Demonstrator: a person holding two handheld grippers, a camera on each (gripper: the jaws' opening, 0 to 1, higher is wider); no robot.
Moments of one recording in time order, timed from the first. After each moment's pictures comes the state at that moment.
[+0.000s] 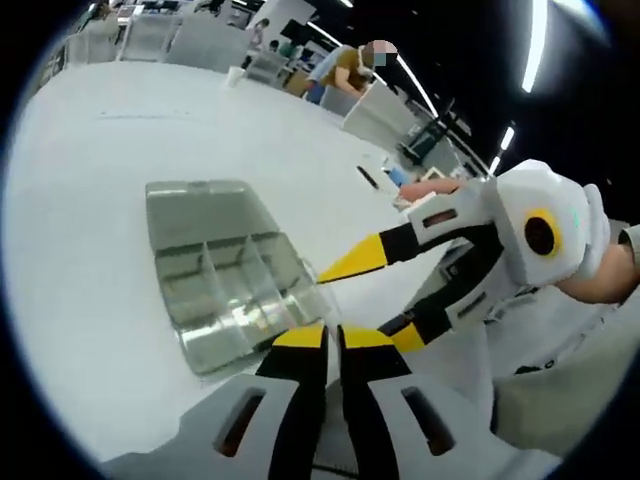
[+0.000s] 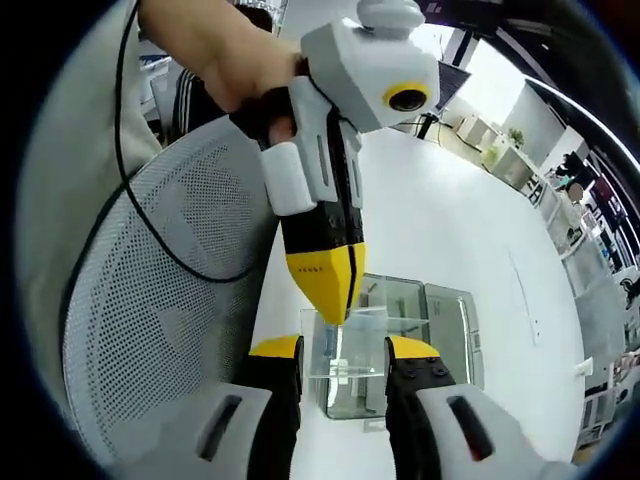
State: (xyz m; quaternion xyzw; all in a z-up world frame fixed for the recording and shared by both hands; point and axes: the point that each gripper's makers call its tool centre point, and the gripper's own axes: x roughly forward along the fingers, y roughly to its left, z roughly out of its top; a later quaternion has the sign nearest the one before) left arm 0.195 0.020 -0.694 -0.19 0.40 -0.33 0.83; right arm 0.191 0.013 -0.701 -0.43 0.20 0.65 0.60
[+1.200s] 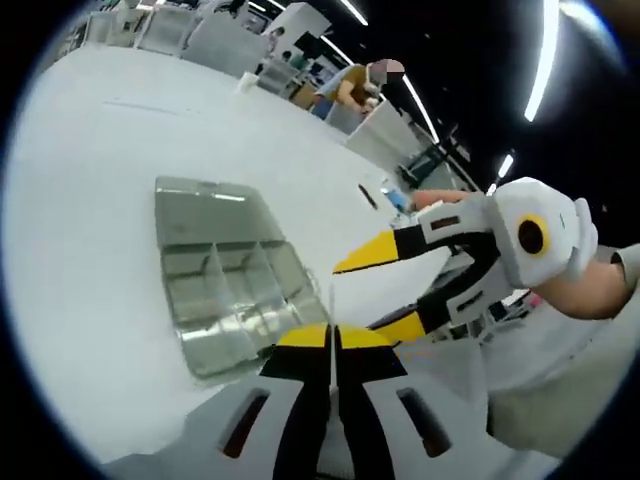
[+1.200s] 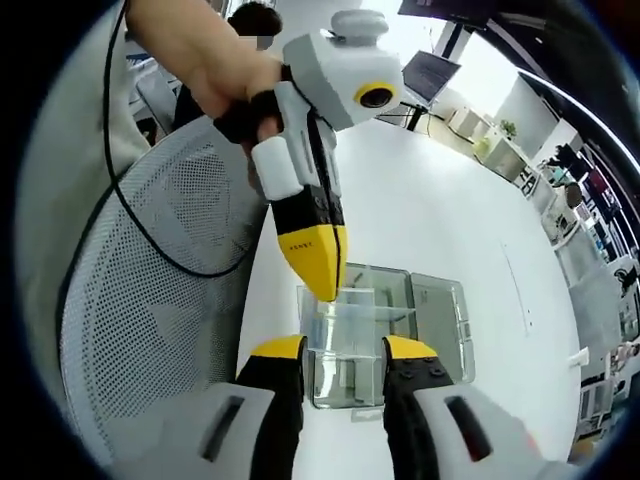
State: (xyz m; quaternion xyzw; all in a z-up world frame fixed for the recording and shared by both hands) left arm 0.202 0.030 -0.693 -0.23 0.36 -0.33 0.84; right arm 0.209 0.005 -0.697 -0.44 0.21 0.63 0.61
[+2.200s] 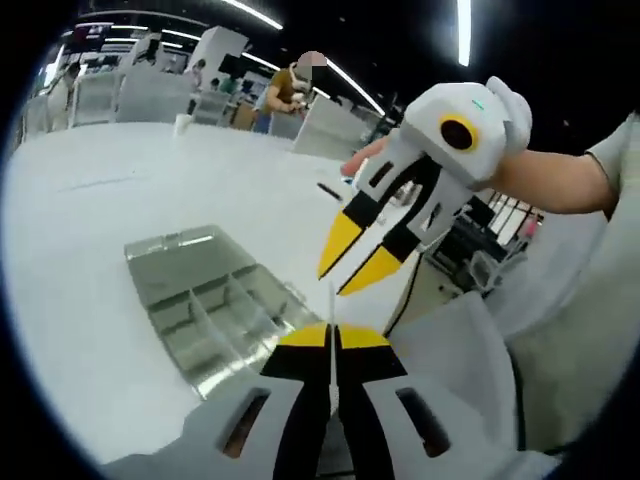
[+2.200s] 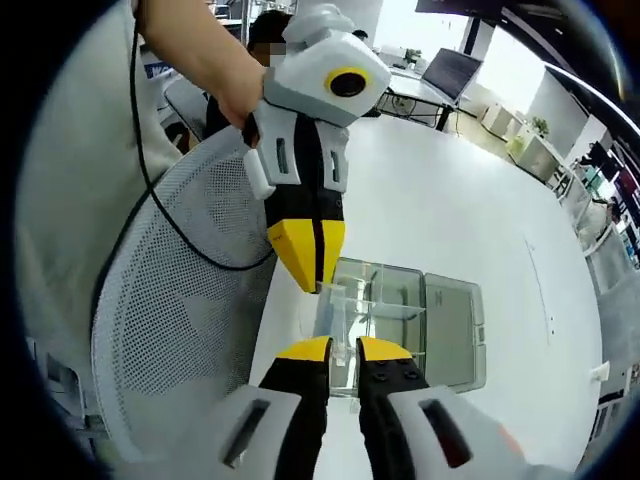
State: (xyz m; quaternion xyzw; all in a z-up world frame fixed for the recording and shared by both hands) left arm 0.193 0.018 -0.680 -0.10 0.29 -0.43 0.85; right arm 0.207 -0.001 -0.685 -0.41 0.25 0.69 0.54
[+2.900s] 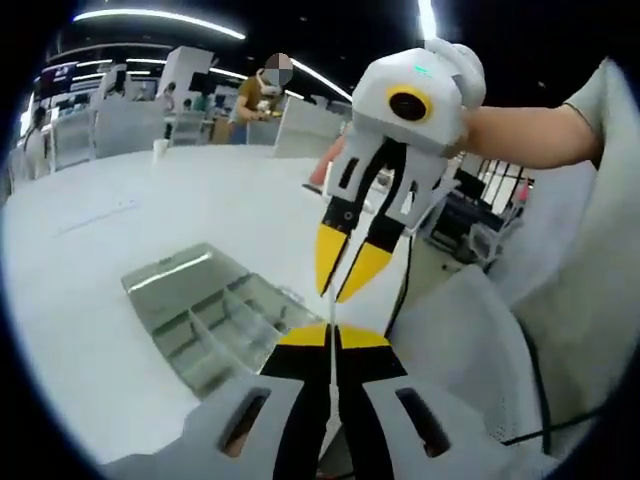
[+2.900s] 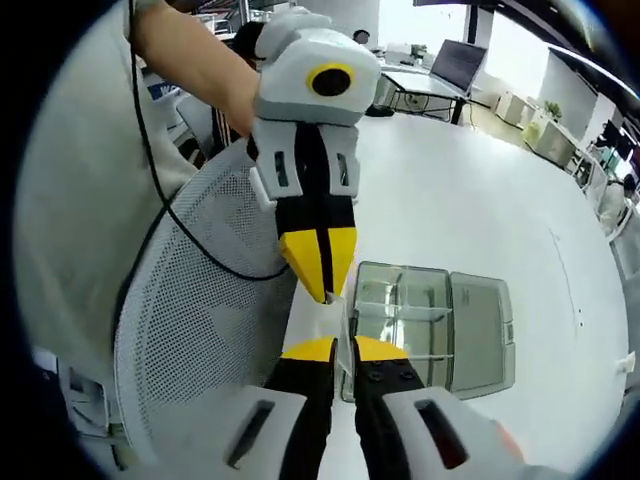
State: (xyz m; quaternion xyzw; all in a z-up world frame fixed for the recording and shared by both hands) left arm 0.186 0.013 -0.679 -0.04 0.26 -0.46 0.85; right arm 0.195 0.000 -0.688 -0.38 0.29 0.71 0.52
